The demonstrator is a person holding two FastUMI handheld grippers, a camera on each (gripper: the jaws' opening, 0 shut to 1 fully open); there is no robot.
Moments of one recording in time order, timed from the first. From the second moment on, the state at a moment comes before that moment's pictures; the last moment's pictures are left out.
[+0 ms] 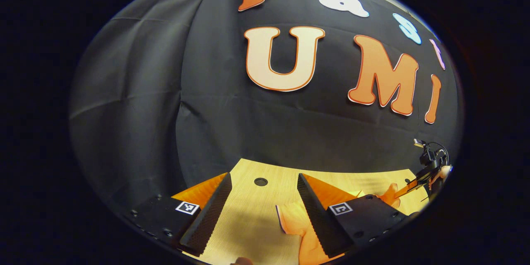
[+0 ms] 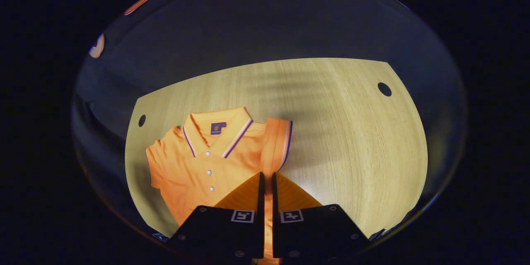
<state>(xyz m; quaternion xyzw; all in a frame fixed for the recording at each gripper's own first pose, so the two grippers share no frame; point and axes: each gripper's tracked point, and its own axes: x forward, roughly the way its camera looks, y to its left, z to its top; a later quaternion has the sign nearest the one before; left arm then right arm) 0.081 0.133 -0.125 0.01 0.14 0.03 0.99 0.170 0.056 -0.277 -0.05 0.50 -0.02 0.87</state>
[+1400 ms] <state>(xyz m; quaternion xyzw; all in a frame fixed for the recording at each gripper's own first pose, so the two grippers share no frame) 0.080 0.148 -0.141 0.03 0.17 0.03 0.98 0.168 0.191 -0.291 0.01 0.46 0.11 0.88</state>
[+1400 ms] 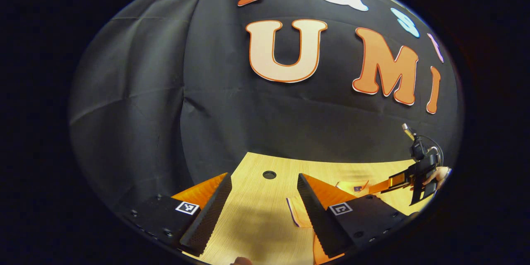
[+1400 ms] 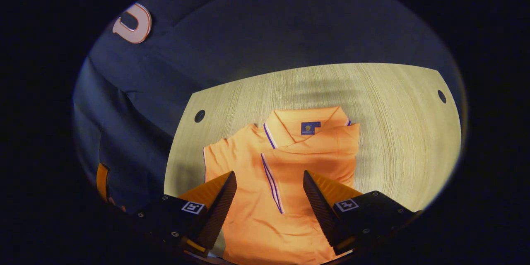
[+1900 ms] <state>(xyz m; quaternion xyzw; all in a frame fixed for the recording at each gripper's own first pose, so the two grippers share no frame) 0.122 0.063 -0.129 0.06 0.16 -0.05 0.98 0.173 0.113 -0.203 -0.08 0.31 0.03 0.95</state>
